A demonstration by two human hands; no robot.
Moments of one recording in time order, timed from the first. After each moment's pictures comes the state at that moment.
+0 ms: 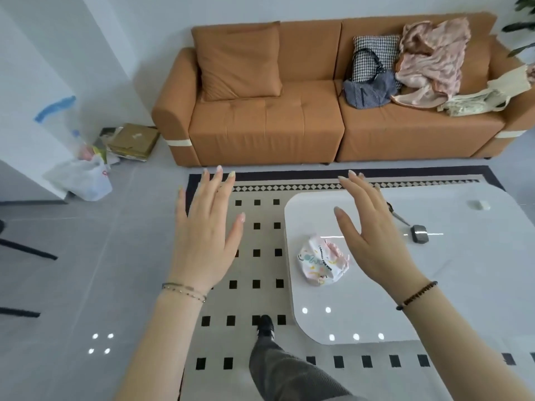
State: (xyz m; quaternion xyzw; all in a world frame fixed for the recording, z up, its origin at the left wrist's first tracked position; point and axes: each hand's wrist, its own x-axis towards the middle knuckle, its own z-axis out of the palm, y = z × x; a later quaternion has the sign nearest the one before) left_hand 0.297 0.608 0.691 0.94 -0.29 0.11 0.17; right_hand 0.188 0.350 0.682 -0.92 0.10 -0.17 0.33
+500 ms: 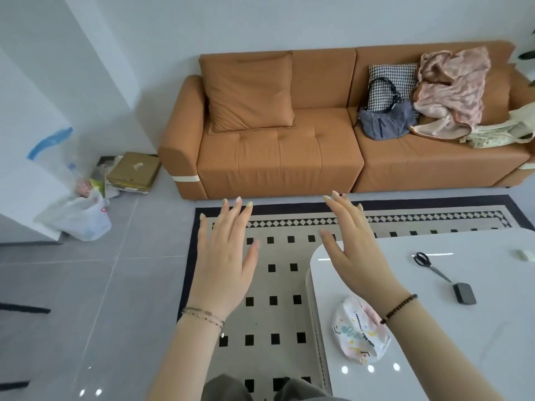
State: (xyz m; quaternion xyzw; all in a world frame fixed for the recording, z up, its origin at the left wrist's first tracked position) left_hand 0.549 0.614 0.681 0.93 -0.30 0.05 0.22; right_hand 0.462 0.385 0.686 -0.93 0.10 -0.13 0.34
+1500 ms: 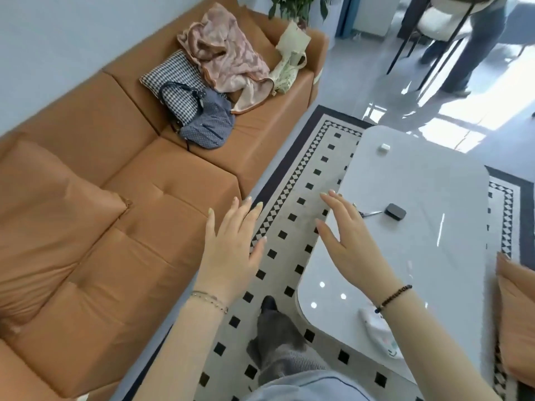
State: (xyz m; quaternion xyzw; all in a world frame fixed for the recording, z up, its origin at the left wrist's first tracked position) left_hand 0.942 0.231 0.624 0.66 -0.73 -0.12 0.16; right_hand 0.711 0.191 0.641 -0.72 0.58 -0.22 0.32
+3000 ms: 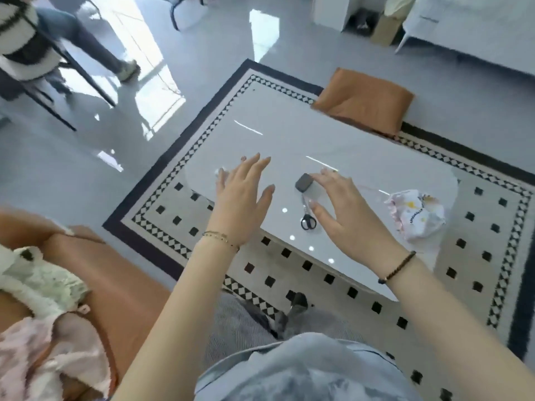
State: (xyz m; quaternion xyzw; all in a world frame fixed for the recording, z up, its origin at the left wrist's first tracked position) left_hand 0.689 -0.406 0.624 0.00 -0.96 -0.27 -0.02; right_hand 0.679 -0.190 0.629 -0.19 0.92 -0.32 0.12
